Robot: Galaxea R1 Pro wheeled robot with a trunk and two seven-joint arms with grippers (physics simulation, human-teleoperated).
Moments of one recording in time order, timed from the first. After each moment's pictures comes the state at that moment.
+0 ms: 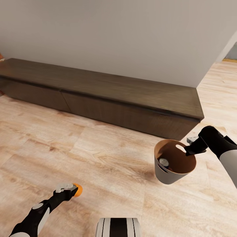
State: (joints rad) left arm -0.48 0.14 0.30 -0.54 -0.10 -0.04 -0.47; right arm -1.18 -0.45 0.28 -0.54 0.46 1.04 0.93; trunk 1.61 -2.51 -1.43
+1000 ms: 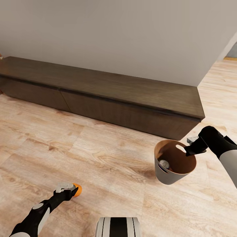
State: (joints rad) left arm -0.48 0.14 0.30 -0.54 -0.10 -0.04 -0.47; right arm -1.18 -0.45 0.28 -0.53 0.46 1.04 0.93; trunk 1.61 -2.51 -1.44
